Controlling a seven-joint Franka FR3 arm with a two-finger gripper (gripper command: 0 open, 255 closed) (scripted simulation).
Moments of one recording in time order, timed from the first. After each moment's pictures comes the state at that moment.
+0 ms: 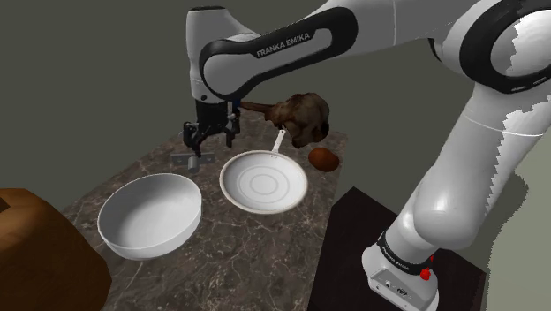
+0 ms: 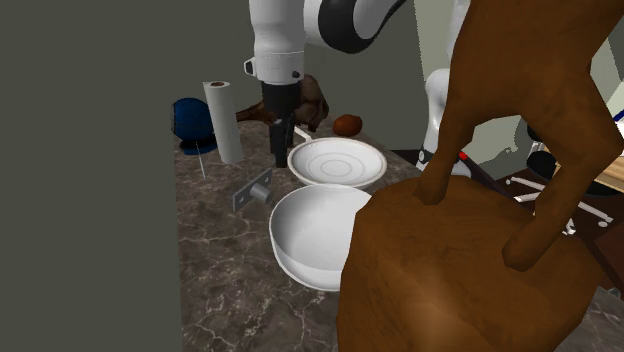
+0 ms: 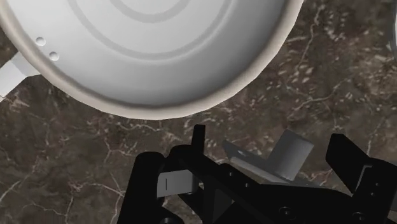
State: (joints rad) arm 0.12 0.11 0.38 -1.94 -0.03 2.06 0.62
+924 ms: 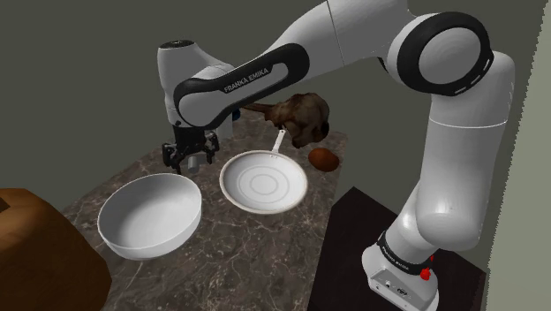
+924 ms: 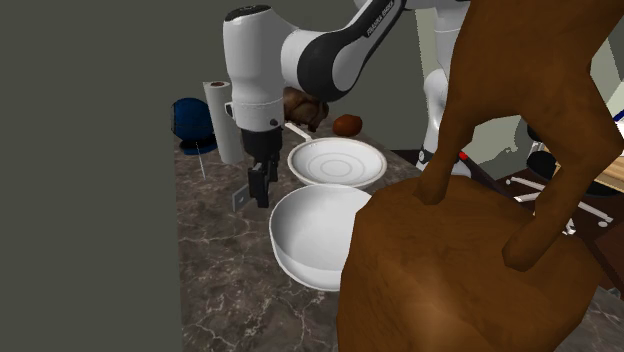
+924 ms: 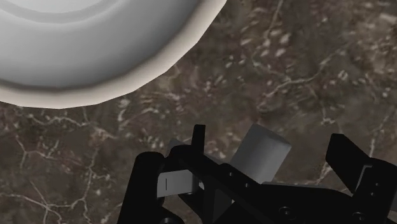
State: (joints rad) arm 0.19 0.36 0.37 -1.79 -0.15 2.13 0.75
